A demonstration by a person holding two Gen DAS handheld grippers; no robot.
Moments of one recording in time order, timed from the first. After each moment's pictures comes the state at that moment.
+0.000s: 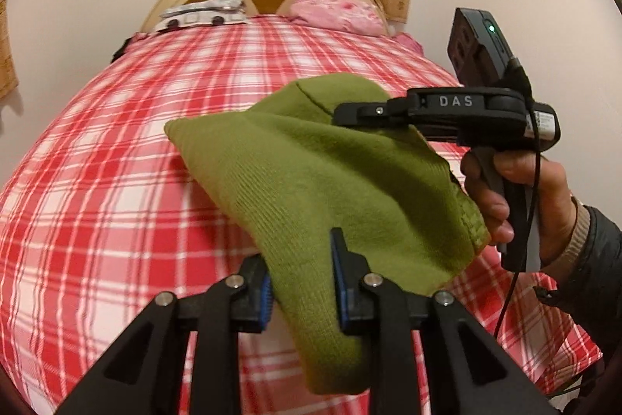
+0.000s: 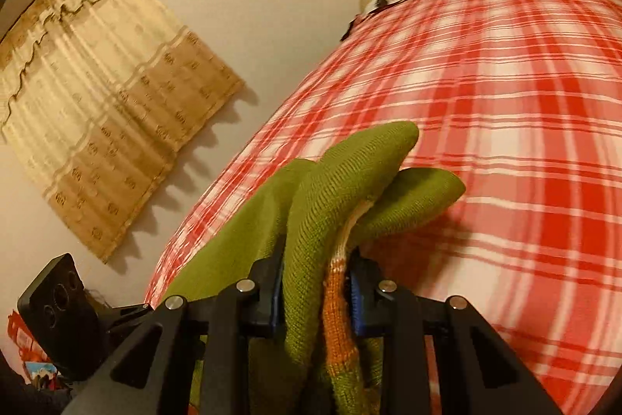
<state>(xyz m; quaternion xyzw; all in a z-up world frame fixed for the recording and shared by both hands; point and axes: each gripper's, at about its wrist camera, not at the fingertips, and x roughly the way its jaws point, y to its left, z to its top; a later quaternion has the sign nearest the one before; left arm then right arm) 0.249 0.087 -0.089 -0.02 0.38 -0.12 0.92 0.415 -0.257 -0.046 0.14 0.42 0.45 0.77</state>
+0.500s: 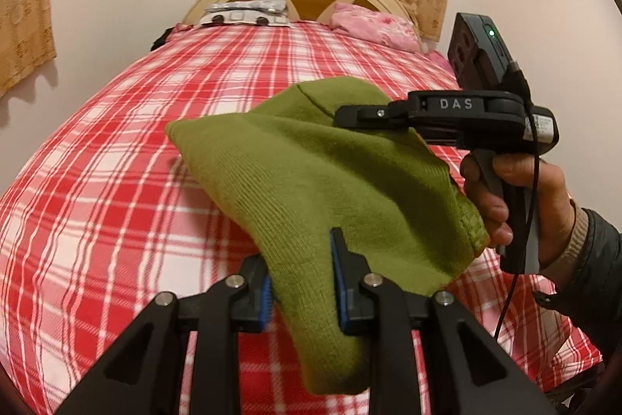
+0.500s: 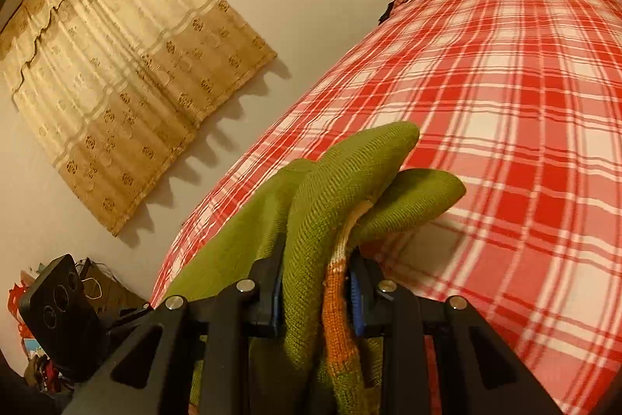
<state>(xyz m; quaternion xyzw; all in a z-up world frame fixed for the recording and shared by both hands) 0.203 0.161 -0.095 -0.06 0.37 -0.06 0.92 0.379 -0.166 -0.047 0.12 0.43 0.49 0.75</state>
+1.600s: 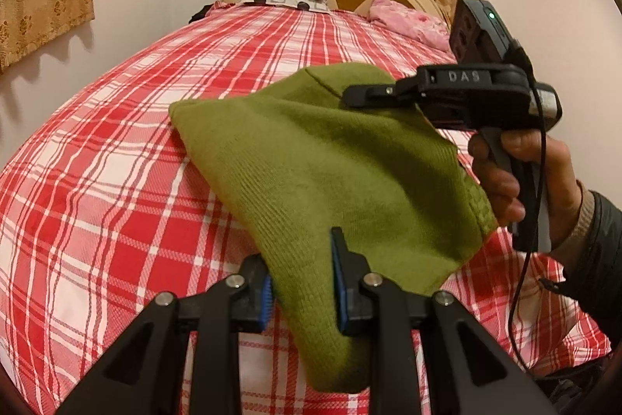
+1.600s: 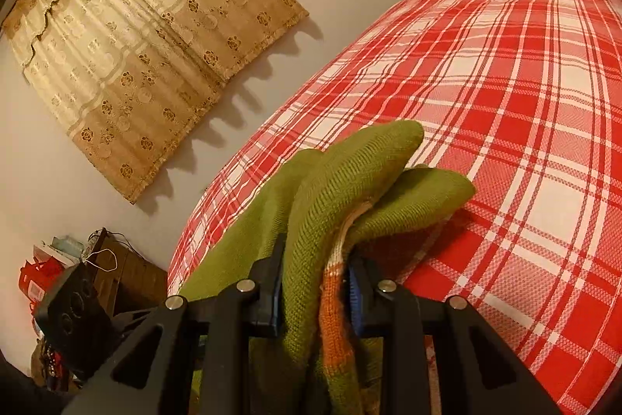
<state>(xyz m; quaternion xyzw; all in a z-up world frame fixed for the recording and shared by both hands) 0.147 0.217 -0.134 -0.09 0.39 -0.02 0.92 0.336 -0.086 -0.081 0.10 0.47 0.54 0.70</state>
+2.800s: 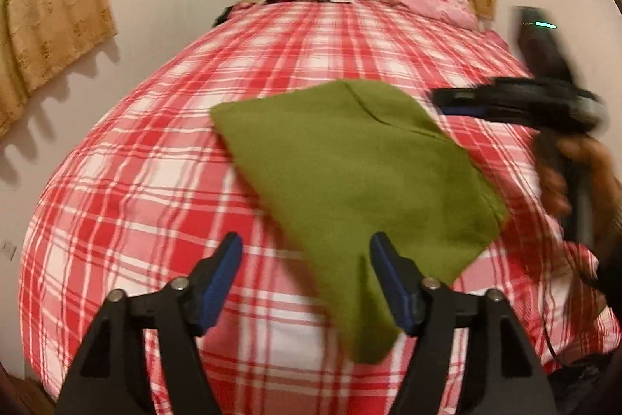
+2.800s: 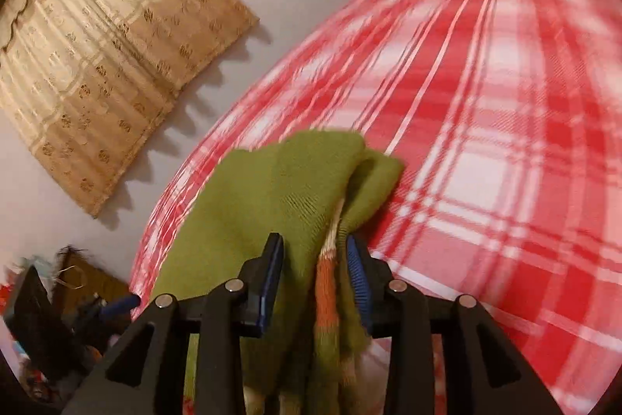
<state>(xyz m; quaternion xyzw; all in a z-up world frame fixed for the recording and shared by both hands) 0.133 0.225 -0.116 -0.02 0.41 0.05 0.91 0.327 -0.148 -0.077 0.08 0.44 0.47 0.76</state>
